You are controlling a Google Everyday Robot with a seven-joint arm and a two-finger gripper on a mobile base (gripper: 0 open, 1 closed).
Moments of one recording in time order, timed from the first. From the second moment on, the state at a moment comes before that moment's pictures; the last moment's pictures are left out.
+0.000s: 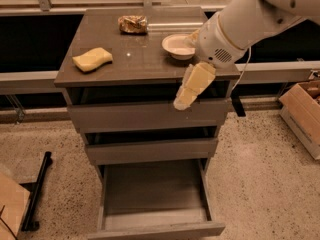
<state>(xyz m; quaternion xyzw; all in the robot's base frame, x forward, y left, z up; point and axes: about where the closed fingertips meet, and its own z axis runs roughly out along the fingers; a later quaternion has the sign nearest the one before) 0.547 -0.067 0.937 -0.62 0.71 0.10 0.31</state>
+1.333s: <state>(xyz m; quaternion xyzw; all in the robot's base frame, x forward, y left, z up) 0.686 0.069 0.910 -0.59 0.66 0.19 0.43</state>
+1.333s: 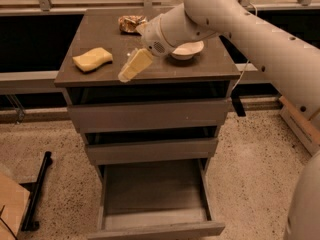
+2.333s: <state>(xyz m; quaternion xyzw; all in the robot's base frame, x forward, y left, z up) 0.763 0.128 0.876 -0.51 0.67 0.23 0.50</state>
